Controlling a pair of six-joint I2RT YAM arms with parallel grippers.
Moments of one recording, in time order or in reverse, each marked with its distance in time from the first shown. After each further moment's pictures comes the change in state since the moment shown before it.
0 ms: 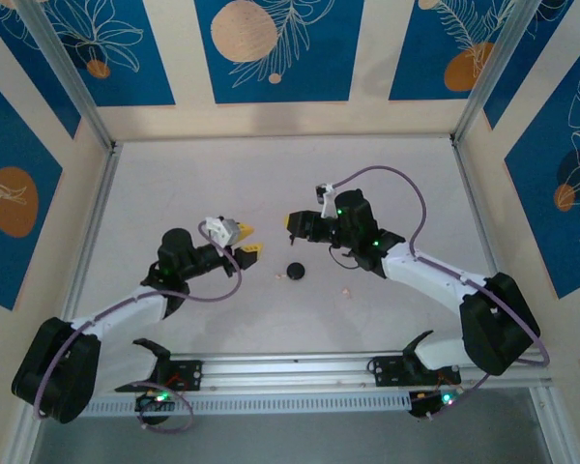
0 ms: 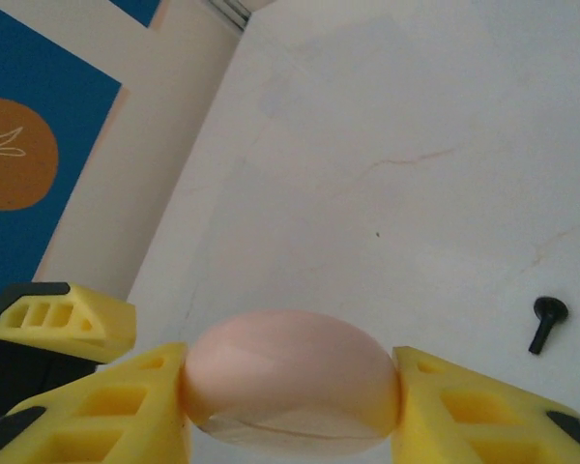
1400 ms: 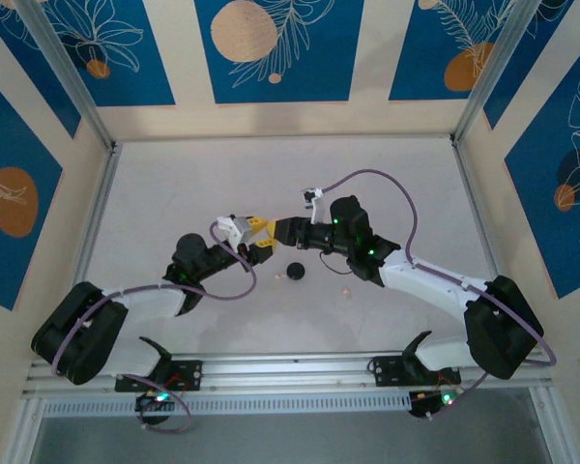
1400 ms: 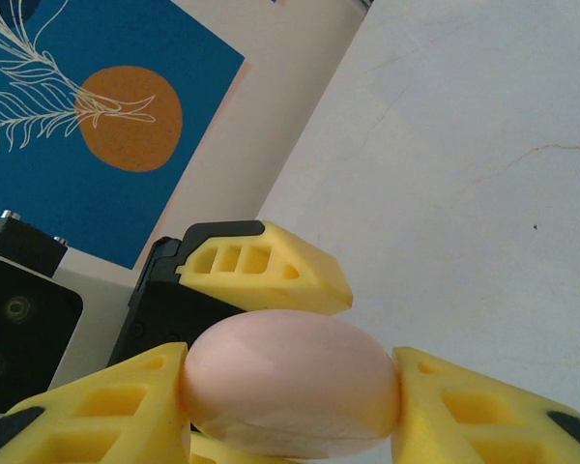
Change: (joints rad) left arm -0.112 0.219 -0.001 0.399 -0.128 -0.084; right arm 0.095 -0.022 -0.024 0.139 -0.100 0.085
